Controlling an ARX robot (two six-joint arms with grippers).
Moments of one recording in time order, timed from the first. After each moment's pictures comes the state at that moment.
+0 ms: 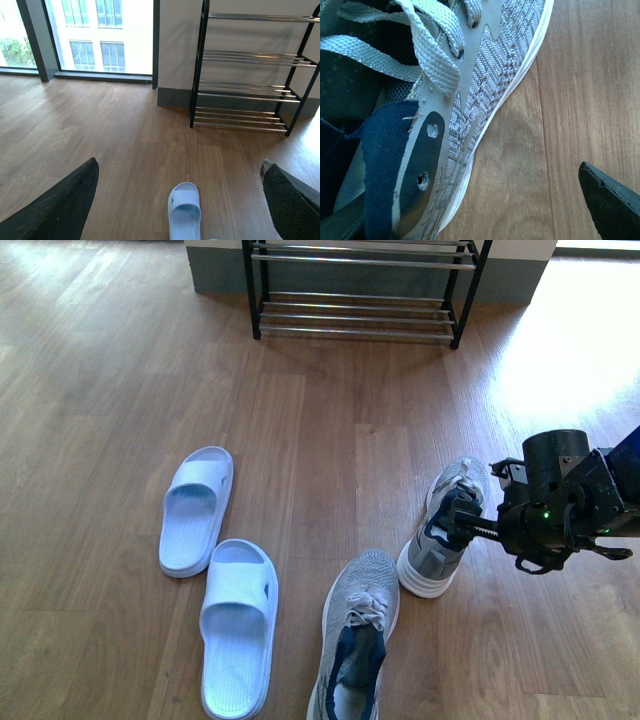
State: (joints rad) left arm 0.00 0.02 0.01 0.00 0.00 0.00; right arm -0.12 2.83 1.45 0.29 -0.04 0.24
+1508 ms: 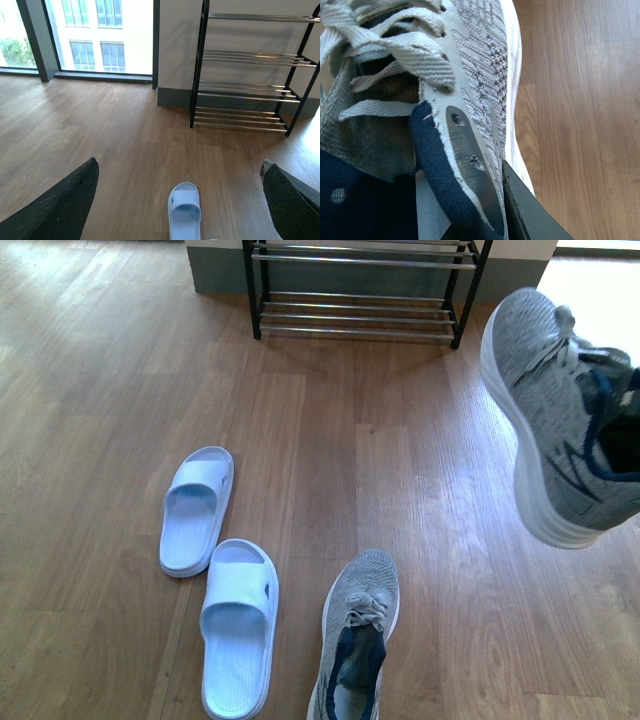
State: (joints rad) left arm 0.00 0.02 0.01 0.00 0.00 0.00; right arm -0.27 1.89 0.71 0.52 -0.30 0.16
